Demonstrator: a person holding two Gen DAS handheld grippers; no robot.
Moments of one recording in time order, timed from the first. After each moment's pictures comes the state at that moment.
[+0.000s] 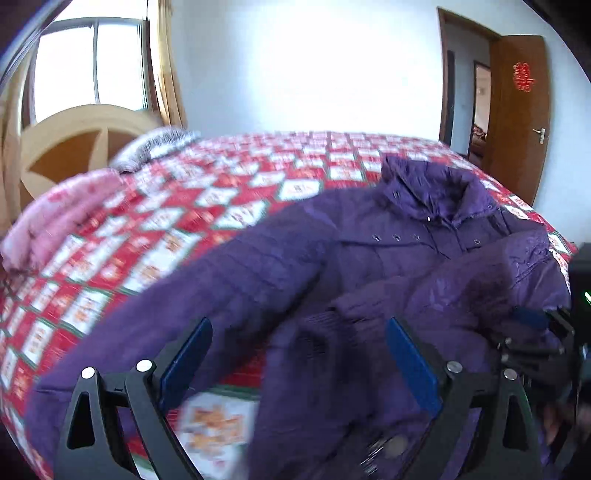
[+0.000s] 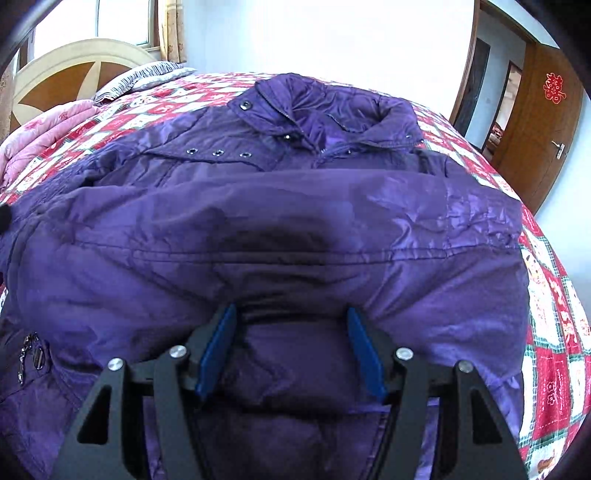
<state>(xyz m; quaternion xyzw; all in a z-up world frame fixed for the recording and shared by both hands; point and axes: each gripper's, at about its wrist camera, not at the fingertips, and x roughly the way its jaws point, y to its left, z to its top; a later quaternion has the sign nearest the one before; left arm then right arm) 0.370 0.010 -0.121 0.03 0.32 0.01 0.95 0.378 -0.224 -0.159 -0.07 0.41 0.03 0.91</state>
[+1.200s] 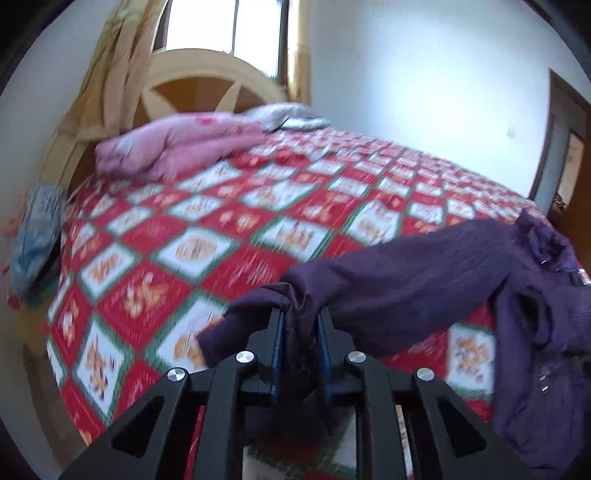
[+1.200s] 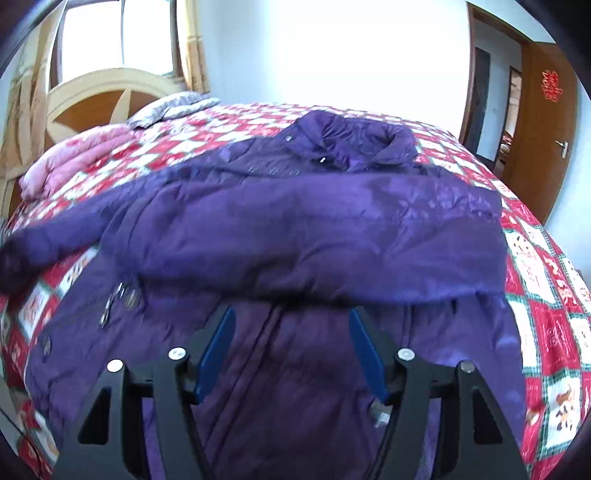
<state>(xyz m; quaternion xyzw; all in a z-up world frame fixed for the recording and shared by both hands) 0.257 0.227 -0.125 -0.08 0.30 0.17 0.94 0.297 -0.206 -0.142 -0.04 0.36 0.08 0.93</state>
